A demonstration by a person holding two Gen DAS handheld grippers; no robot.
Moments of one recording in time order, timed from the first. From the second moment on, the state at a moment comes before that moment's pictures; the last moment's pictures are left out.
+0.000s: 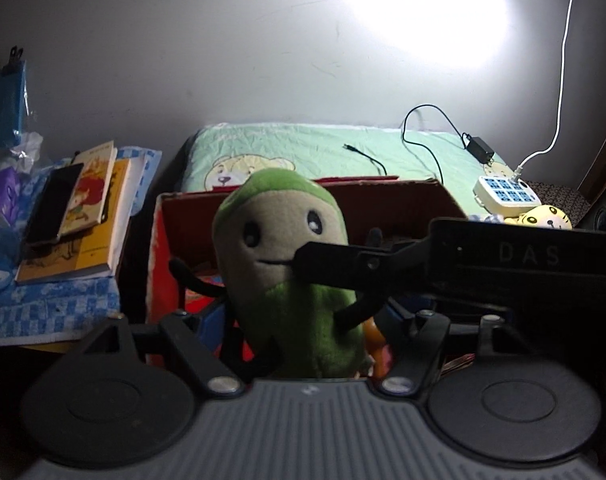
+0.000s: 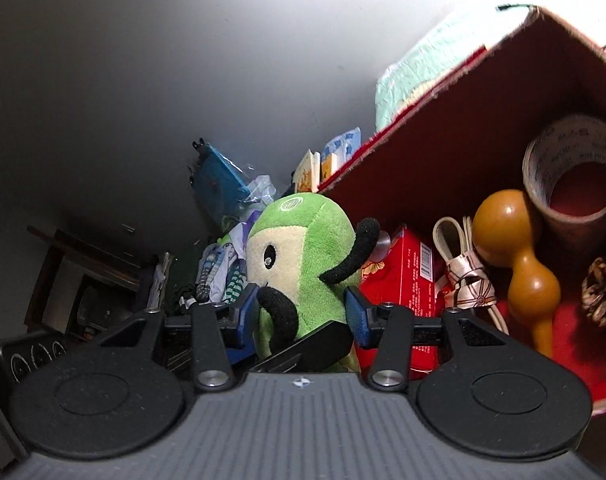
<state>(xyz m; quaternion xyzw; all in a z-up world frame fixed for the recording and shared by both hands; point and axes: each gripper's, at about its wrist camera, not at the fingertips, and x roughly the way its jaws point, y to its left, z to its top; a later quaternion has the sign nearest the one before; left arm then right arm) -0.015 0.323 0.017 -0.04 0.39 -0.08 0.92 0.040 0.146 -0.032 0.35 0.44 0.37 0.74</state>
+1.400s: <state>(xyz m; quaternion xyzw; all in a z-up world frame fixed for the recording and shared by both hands) -0.037 0.337 0.015 -0.04 0.41 -0.02 0.91 0.022 0.143 -0.003 0.15 0.42 0.33 0.83</state>
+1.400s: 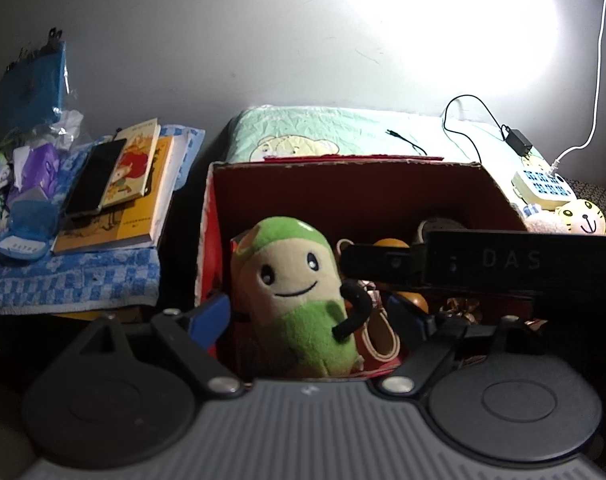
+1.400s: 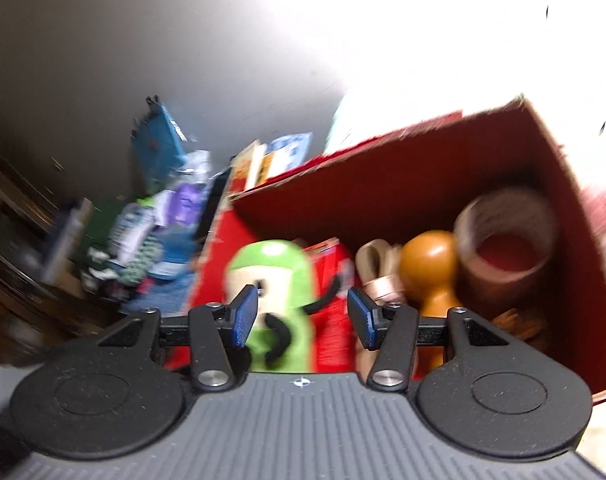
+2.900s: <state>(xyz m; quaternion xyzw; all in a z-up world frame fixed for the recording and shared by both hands) -0.044 0.063 0.026 0.05 0.44 -0.05 0.90 0.008 -0.112 -0.003 0.13 0.38 0.21 0.89</state>
